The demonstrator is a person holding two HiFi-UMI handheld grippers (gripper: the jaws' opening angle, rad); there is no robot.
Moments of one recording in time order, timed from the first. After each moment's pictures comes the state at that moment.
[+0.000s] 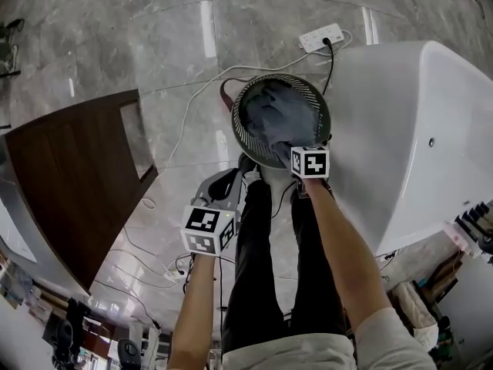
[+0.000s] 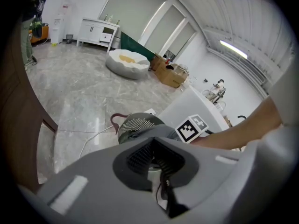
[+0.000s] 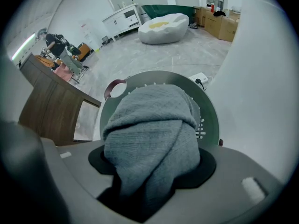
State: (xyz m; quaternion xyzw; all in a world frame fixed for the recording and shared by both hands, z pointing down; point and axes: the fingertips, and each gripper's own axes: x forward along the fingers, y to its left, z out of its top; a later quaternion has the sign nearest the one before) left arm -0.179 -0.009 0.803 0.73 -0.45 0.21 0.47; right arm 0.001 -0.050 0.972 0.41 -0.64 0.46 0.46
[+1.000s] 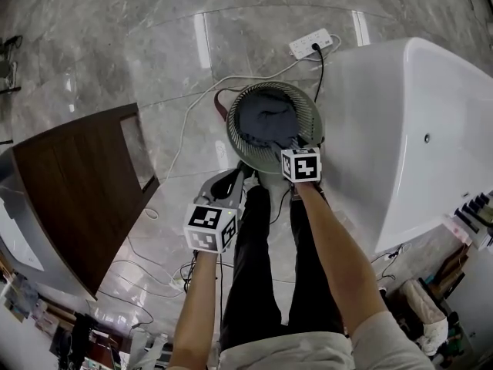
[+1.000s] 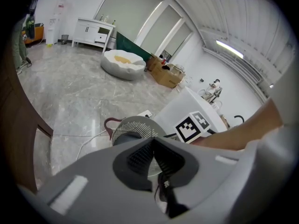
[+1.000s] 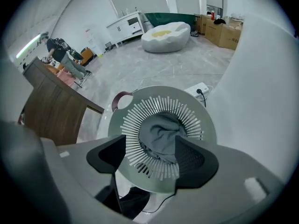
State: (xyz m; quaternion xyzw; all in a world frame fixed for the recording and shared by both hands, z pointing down) left arm -0.164 -0.026 0.793 0.75 -0.43 0.21 0.46; right arm -0.017 -0.072 0.938 0.43 -0.66 0.44 0.44
